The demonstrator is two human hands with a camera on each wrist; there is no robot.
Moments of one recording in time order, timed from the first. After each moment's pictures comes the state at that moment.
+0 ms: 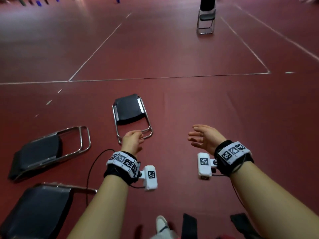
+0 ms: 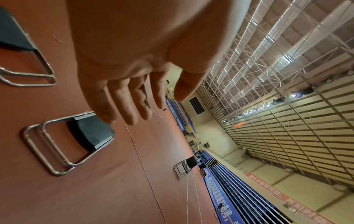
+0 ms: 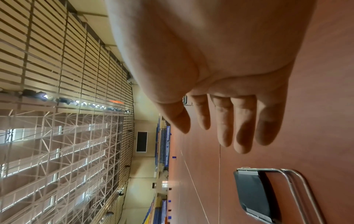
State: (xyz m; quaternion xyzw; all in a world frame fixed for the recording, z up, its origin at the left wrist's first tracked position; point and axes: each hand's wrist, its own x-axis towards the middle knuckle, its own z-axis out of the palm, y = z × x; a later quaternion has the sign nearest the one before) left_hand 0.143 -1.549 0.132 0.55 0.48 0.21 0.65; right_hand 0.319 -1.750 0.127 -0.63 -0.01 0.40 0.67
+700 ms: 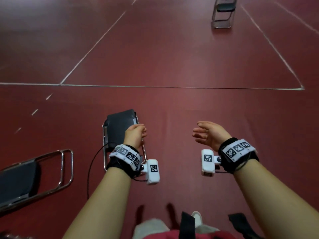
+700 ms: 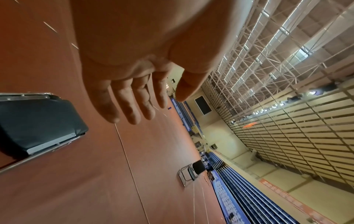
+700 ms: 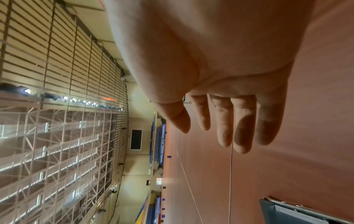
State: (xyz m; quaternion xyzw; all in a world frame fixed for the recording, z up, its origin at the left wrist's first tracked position) left_hand 0.649 -1.244 0.133 0.53 0.49 0.22 0.66; right_hand 0.832 -1.435 0.116 -0.64 0.01 0.41 0.65
